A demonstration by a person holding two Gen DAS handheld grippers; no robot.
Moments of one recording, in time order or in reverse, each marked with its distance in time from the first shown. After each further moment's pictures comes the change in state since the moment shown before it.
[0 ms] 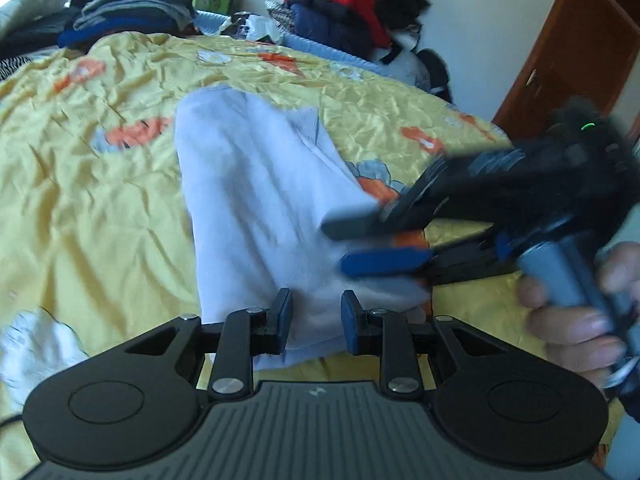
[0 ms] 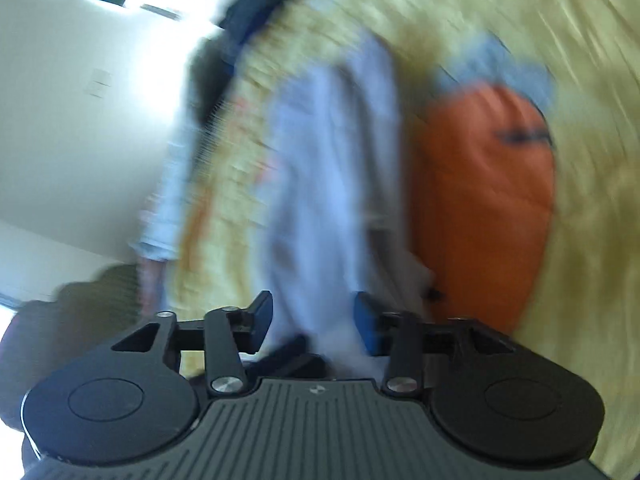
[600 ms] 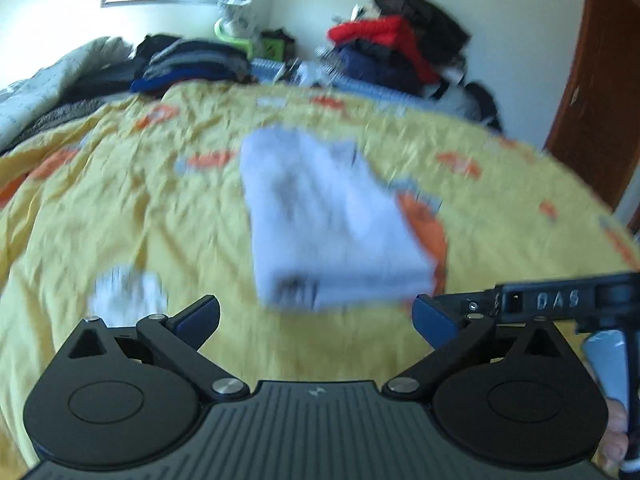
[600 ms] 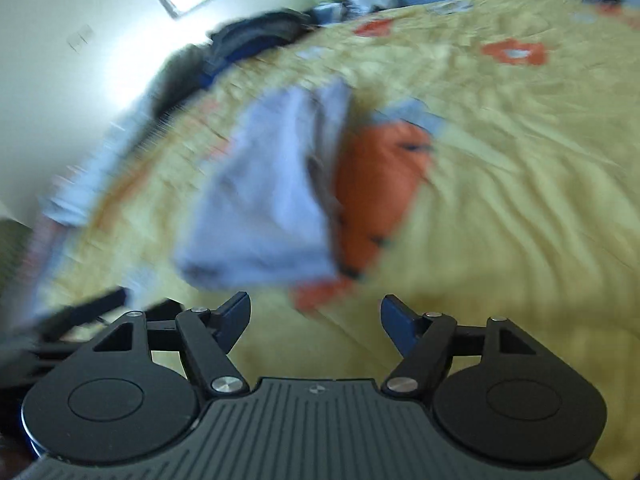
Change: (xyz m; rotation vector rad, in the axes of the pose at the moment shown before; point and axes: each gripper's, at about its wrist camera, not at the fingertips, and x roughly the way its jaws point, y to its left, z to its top) left arm -0.048 -0.051 -0.060 0.037 -0.104 0.282; right arm -0.064 0.027 -0.123 -0.356 -0.270 -0.440
